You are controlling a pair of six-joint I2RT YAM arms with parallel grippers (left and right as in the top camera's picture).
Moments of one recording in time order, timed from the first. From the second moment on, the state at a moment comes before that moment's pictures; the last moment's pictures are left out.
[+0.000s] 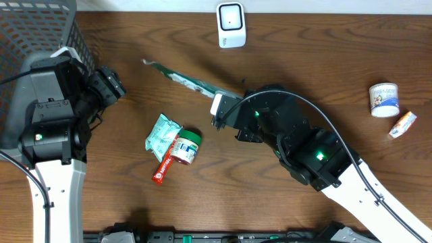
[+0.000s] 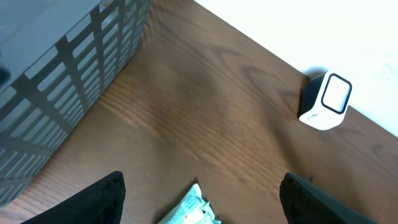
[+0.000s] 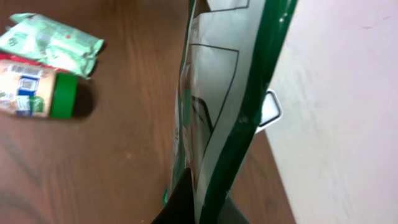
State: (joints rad) left arm 0.13 1.18 1.27 -0.81 0.07 -0.44; right arm 0.76 1.27 1.26 -0.62 0.14 -0.70
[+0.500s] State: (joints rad) left arm 0.13 1.18 1.27 -0.81 0.07 -0.44; right arm 0.77 1.61 1.90 -0.73 0.37 -0.90
